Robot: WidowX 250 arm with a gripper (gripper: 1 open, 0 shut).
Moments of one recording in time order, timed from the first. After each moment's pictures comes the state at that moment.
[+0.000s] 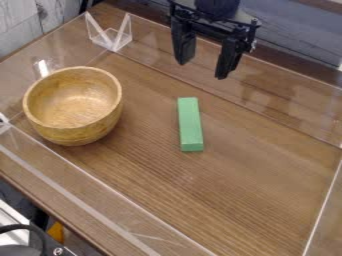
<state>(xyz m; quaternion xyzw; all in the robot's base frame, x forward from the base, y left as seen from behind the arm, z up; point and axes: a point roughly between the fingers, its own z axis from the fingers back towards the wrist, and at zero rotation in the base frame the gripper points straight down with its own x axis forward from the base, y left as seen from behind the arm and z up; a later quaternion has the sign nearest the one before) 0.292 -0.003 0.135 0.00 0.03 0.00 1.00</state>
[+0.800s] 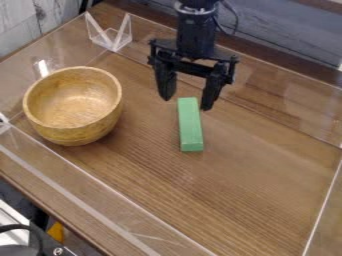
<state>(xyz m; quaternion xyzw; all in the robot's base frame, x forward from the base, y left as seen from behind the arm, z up) 0.278 0.015 0.091 -0.02 0.05 0.11 0.99</state>
